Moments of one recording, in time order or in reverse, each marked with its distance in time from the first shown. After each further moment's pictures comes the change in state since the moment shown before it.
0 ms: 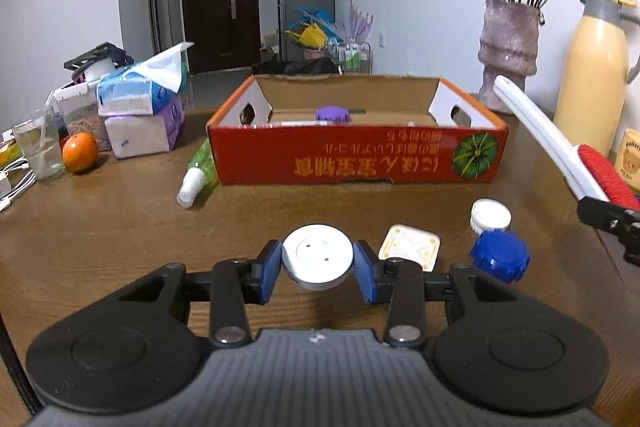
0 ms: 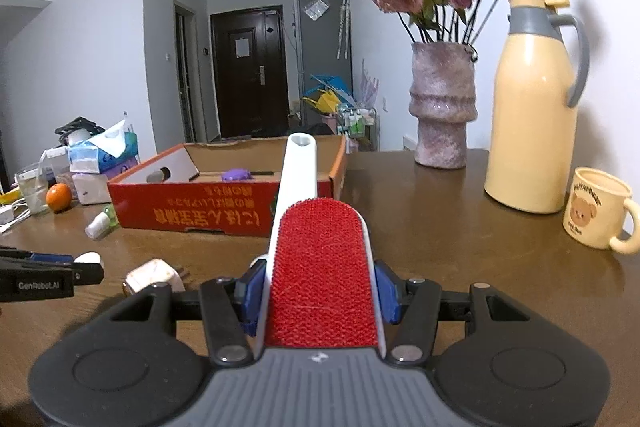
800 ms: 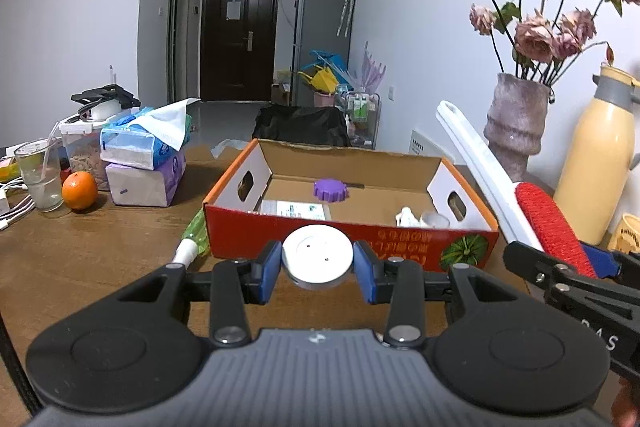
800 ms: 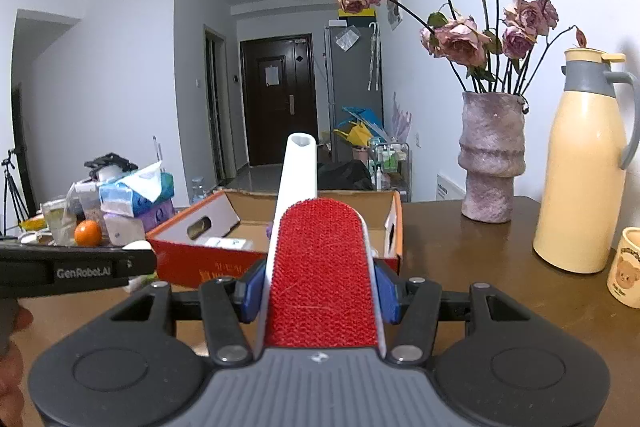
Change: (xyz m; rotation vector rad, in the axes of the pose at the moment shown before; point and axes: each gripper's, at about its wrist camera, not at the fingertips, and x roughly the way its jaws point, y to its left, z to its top) left arm -0.006 -0.004 0.055 -0.109 -0.124 0.000; right arm 0.020 0.041 0.048 -0.015 -0.092 0.085
